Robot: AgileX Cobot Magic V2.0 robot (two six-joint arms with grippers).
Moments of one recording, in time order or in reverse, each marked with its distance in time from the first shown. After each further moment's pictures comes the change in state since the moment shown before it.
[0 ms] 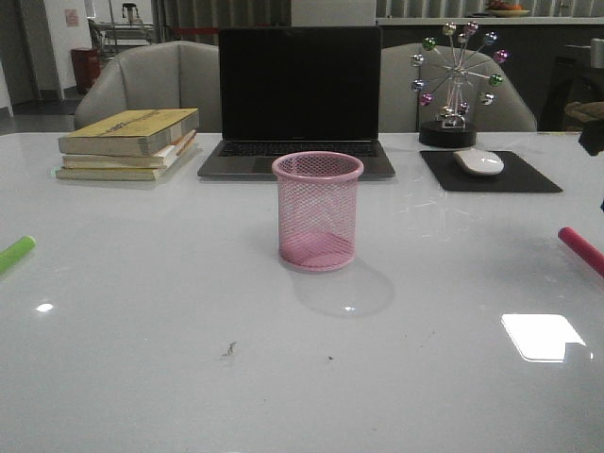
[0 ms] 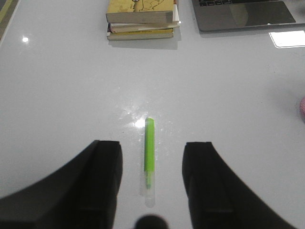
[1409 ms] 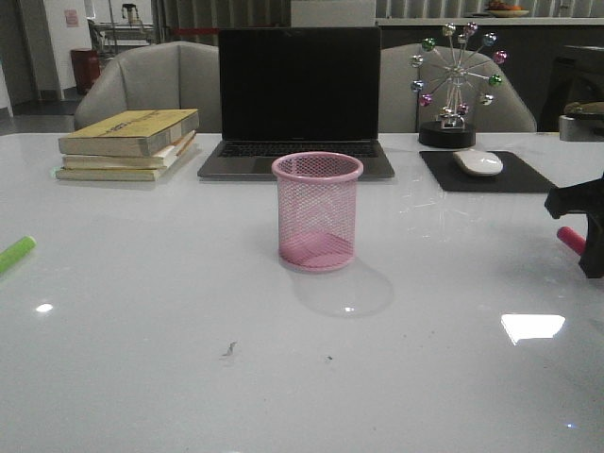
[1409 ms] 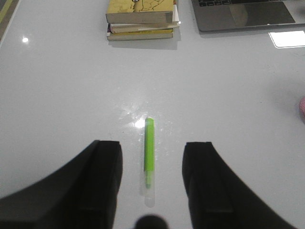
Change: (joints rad) left arm 0.000 0.000 0.000 0.000 0.000 0.000; right arm 0.000 0.227 -0.031 0.046 -0.088 0.000
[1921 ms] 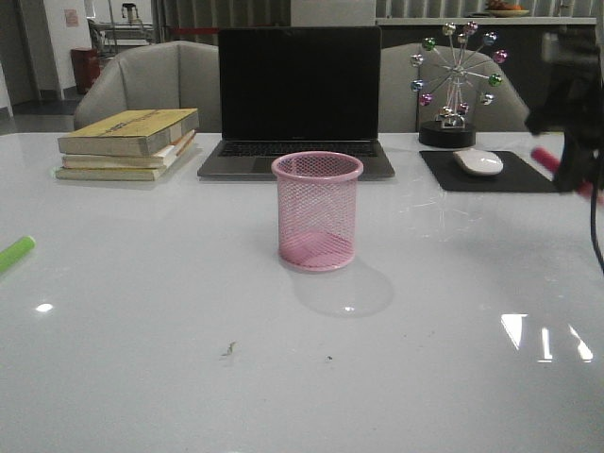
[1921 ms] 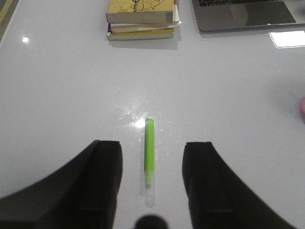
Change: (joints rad) left arm 0.000 0.000 0.000 0.000 0.000 0.000; right arm 0.050 -0.116 -0.177 0.027 0.073 -0.050
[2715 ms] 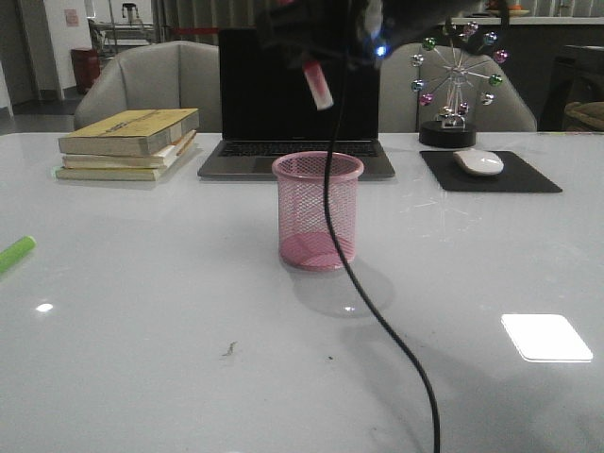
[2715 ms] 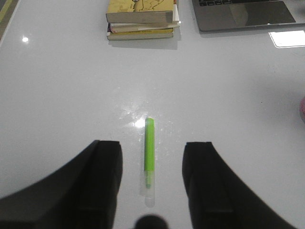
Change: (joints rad) left arm 0.000 0.000 0.000 0.000 0.000 0.000; right arm 0.560 -0.059 0.206 0.032 -0.911 -0.012
